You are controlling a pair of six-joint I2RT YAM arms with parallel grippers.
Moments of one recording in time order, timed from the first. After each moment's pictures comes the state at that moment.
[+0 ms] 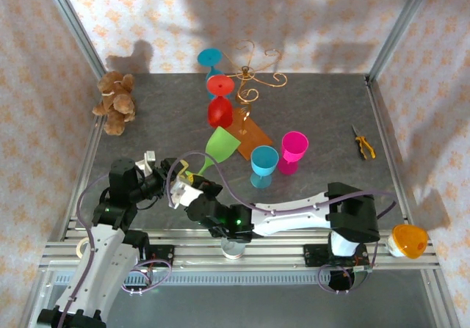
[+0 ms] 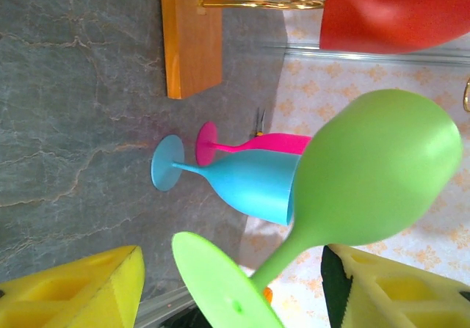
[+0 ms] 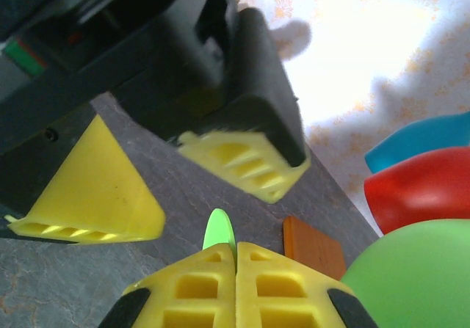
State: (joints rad) left arm -0.07 0.55 0.42 -0.34 0.69 -1.26; right arm 1.46 1.70 1.08 0.24 0.90 -0.40
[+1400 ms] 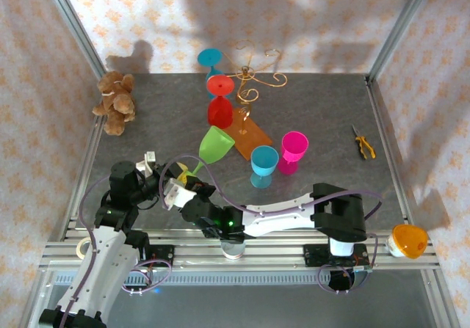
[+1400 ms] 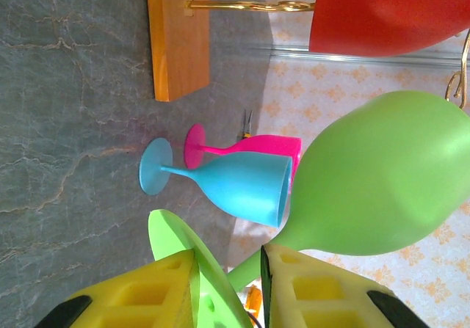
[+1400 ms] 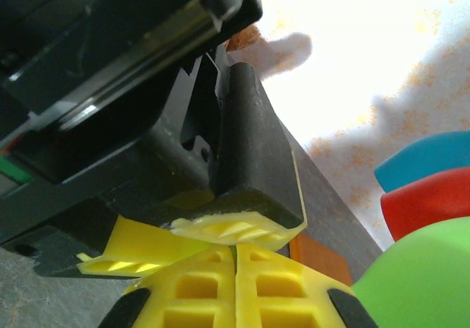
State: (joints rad) left arm -0.07 0.53 0.37 -0.25 0.70 -1.30; right arm 1.46 1.78 1.11 0.36 0.90 -0.45
